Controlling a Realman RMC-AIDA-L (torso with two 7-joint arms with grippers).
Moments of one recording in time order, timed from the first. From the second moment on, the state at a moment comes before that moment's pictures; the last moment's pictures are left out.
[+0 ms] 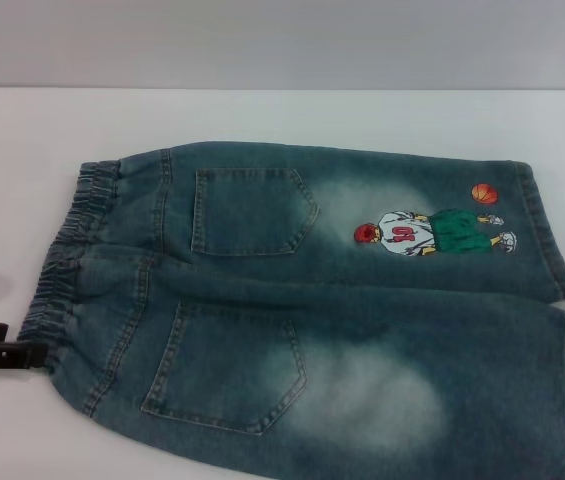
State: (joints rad) left arm -0.29 -2.05 0.77 1.13 2.41 1.53 -2.03; right arm 0.50 2.07 -0.64 -0.27 -0.77 -1.29 0.49
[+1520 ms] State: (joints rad) left arm -0.31 -2.05 0.77 1.09 2.42 1.52 -2.03; right arm 0.48 2.08 -0.62 -0.26 -0.77 -1.32 0.47
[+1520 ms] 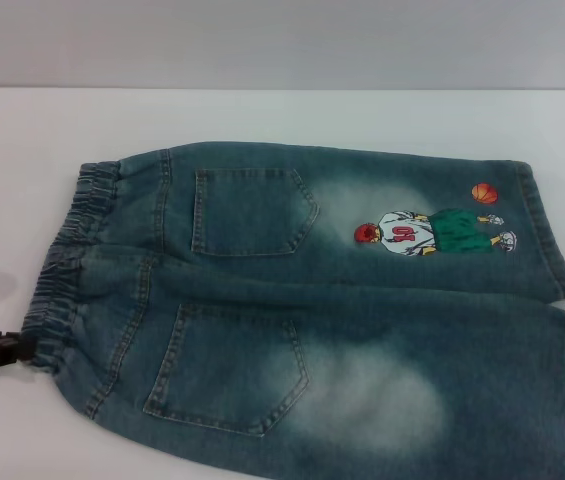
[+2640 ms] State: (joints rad) left arm -0.38 -2.06 0.78 1.09 2.41 1.53 -2.06; right arm 0.49 1.96 -0.63 -0.91 -1.58 -1.67 1.70
